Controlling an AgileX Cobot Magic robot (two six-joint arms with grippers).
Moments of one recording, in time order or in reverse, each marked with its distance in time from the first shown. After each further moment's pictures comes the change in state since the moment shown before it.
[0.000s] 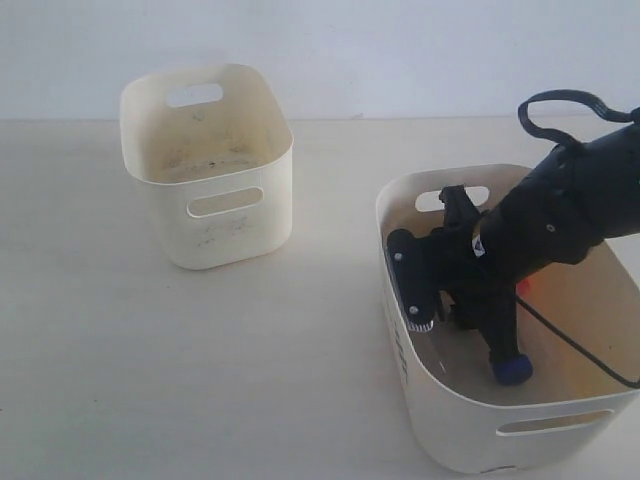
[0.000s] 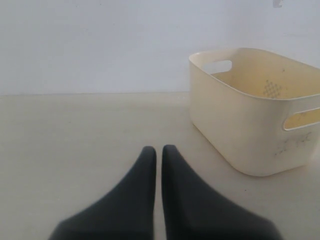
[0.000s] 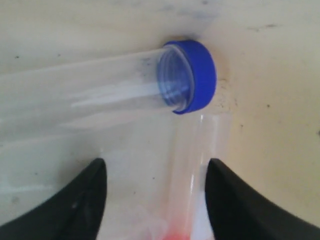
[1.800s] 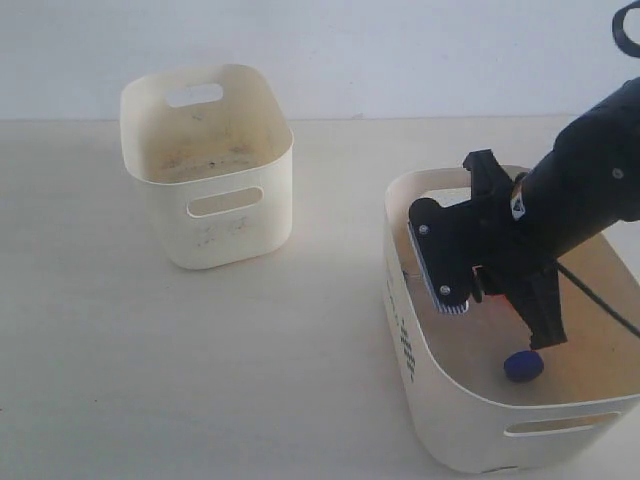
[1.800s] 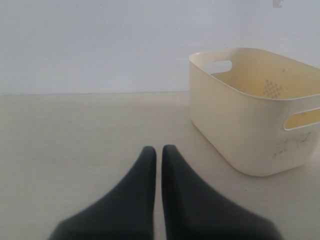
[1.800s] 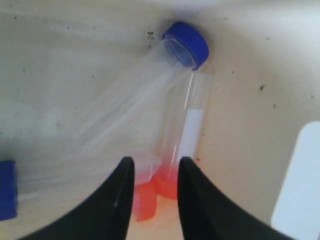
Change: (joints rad) left arm 0.000 0.000 0.000 0.000 0.000 0.000; right arm 0.004 -0.216 -0.003 0.097 0.217 -0.134
